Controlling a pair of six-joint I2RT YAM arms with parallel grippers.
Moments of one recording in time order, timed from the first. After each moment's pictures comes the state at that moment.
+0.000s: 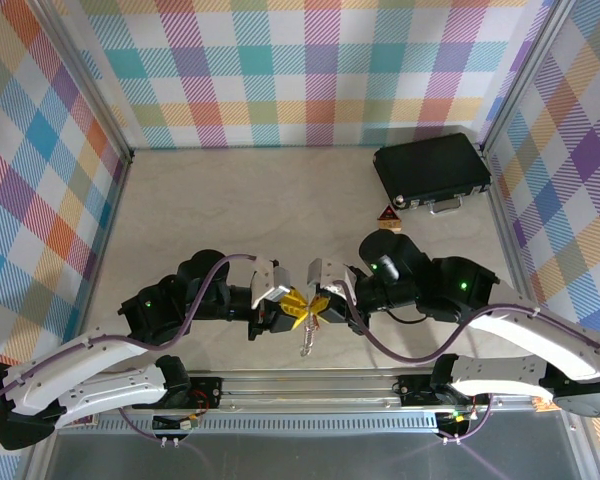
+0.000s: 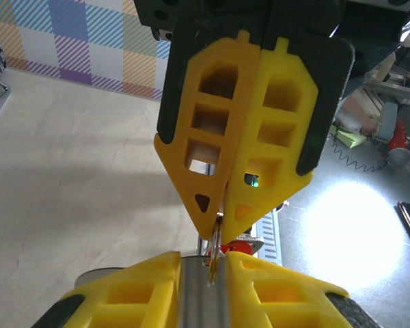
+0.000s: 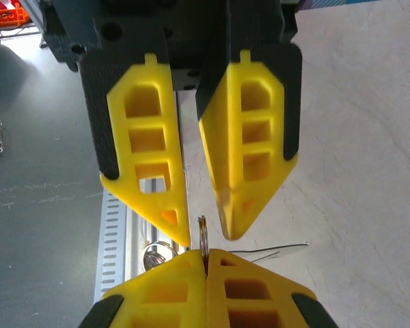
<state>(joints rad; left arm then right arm) -1.02 0.83 0.90 -0.41 0.47 -0.02 1.14 1.05 1.29 -0.89 -0.31 -0.20</state>
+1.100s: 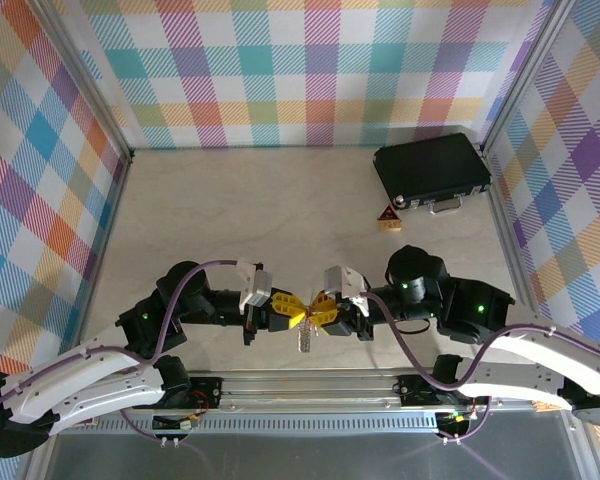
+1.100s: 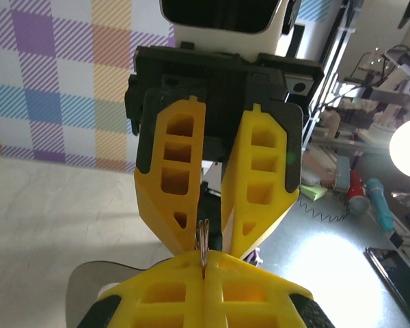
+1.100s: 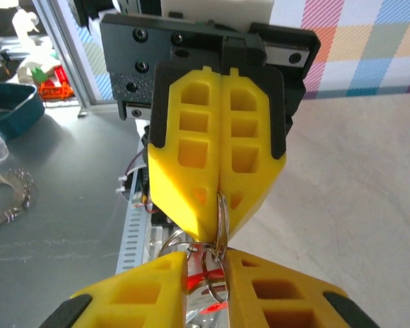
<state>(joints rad) -1.03 0.73 0.76 -0.07 0.57 -0.12 1.18 0.86 1.07 -0.57 -0.36 -0.11</state>
